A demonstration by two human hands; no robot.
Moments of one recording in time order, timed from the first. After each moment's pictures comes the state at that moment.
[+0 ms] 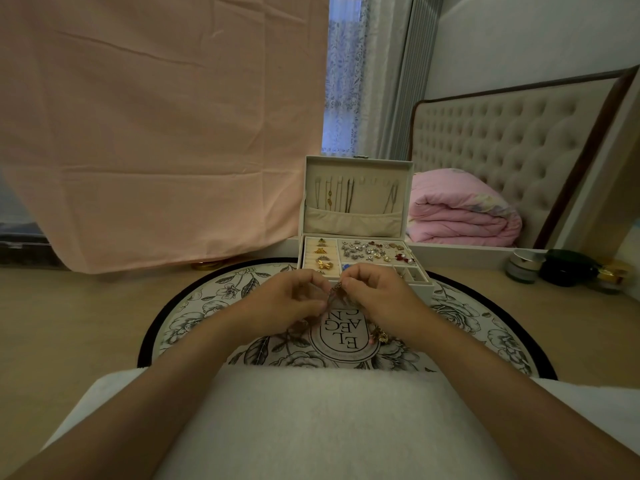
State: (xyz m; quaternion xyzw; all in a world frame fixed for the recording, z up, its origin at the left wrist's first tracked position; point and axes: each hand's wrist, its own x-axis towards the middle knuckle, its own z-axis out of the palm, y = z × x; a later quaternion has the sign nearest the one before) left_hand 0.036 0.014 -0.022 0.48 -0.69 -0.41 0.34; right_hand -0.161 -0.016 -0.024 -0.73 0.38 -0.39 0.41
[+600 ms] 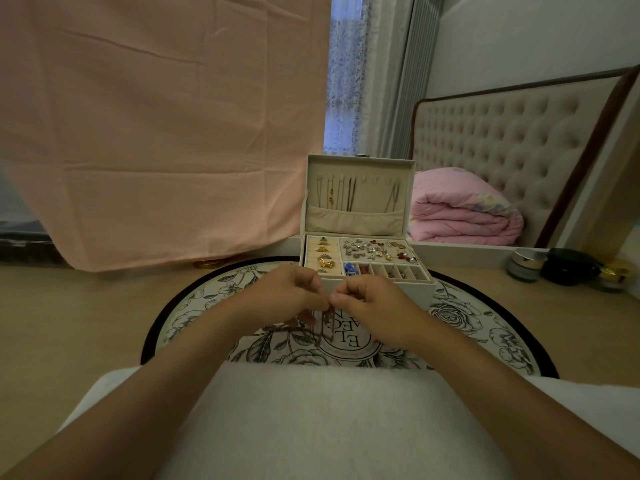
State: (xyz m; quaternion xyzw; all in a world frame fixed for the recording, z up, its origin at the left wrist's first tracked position) left_hand 0.036 0.010 -0.012 0.53 -0.68 -0.40 0.31; right_hand -0.157 -0.013 -0.029 -0.82 0.42 -0.28 0.29
